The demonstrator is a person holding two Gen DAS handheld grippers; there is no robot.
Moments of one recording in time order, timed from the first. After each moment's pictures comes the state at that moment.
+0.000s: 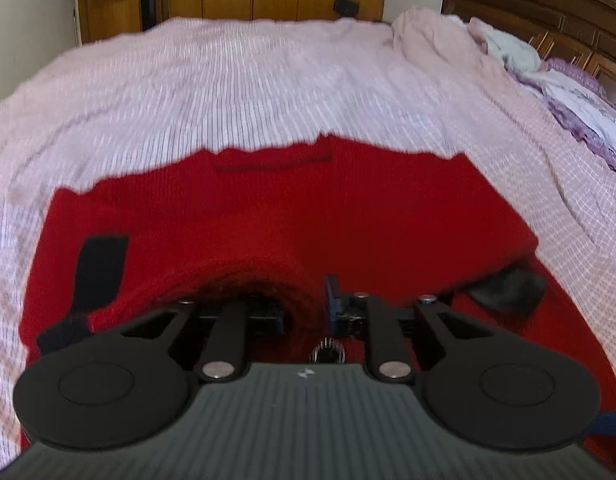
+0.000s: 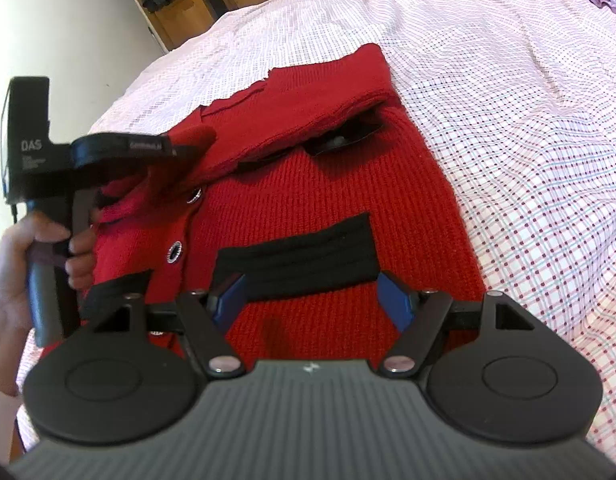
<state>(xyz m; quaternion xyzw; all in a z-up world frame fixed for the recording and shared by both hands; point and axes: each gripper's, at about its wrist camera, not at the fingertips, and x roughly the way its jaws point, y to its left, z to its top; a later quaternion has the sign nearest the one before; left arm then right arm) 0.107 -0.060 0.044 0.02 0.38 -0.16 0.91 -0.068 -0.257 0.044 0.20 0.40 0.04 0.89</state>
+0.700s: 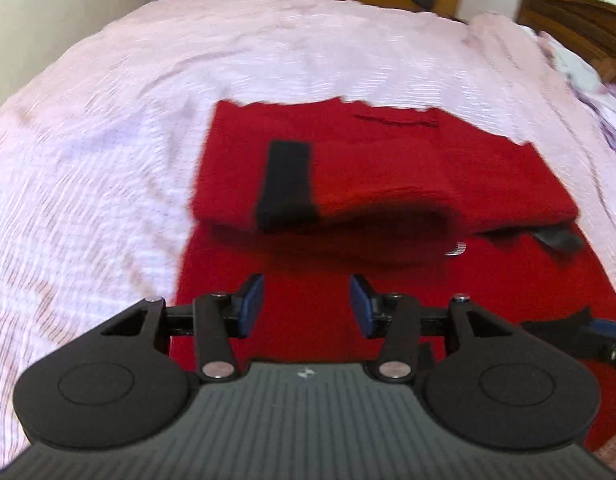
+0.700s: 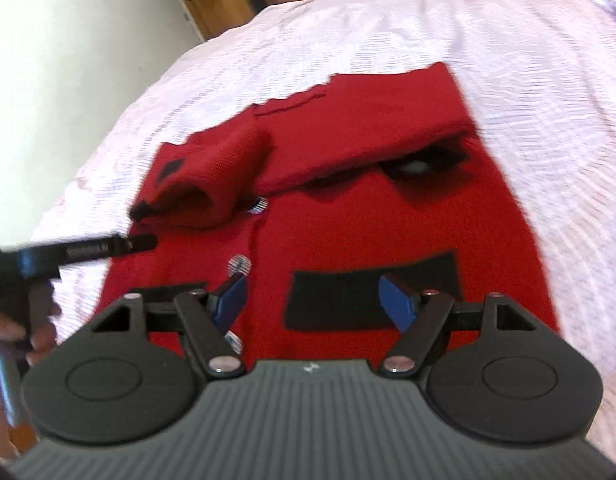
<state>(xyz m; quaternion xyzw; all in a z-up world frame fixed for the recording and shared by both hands) 0.027 0.064 0.058 -0.03 0.41 -0.05 0.91 -0.037 -0.217 0.069 0.18 0.40 0.09 0.90</state>
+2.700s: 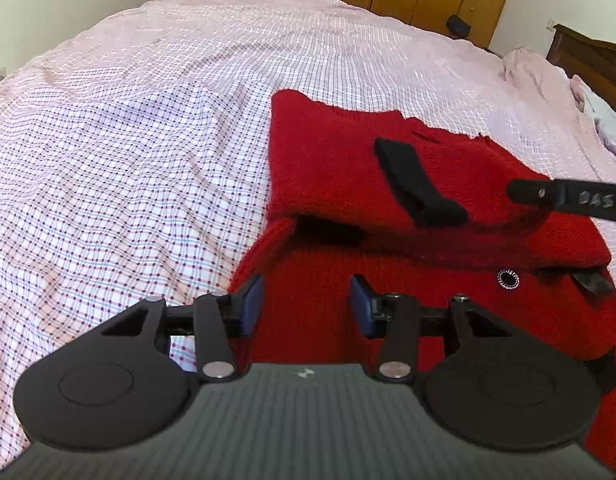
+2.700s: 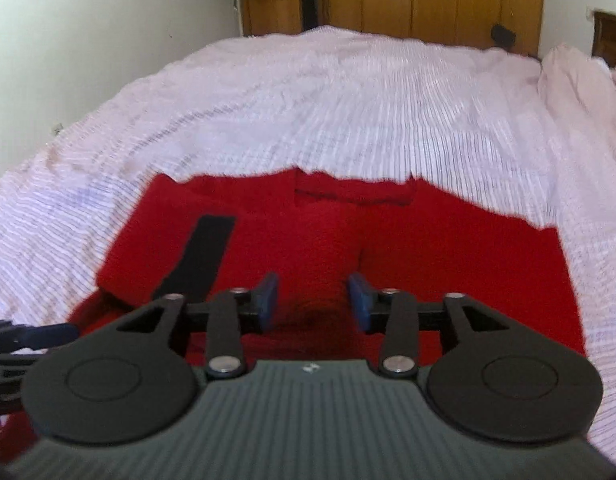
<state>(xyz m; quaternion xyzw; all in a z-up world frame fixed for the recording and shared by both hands) 0.051 0.102 0.025 -0.08 0.39 -0.02 0.92 0.093 -0.122 0.094 0.00 0.34 0.11 0.93</state>
